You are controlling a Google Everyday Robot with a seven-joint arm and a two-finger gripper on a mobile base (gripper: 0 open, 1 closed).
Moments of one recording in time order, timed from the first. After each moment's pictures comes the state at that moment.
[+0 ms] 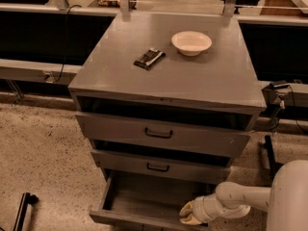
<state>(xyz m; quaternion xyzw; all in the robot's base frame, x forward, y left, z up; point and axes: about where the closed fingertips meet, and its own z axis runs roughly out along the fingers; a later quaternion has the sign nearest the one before) 0.431 -0.140 0.248 -0.67 0.67 0.21 0.24</state>
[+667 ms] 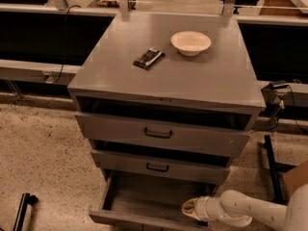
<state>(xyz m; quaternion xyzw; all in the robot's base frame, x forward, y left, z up) 0.470 -0.154 0.224 -0.60 0.71 0.17 0.32</state>
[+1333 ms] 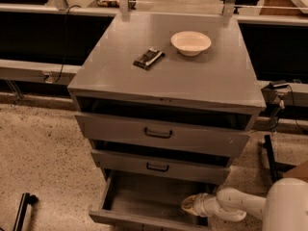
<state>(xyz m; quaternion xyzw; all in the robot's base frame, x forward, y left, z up) 0.498 -0.168 0.179 -0.54 0.76 0.18 0.30</state>
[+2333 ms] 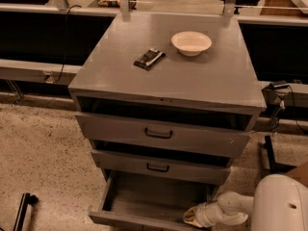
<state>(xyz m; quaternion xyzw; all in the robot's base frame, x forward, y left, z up) 0.439 -0.166 0.146 -0.61 0.72 0.23 0.24</state>
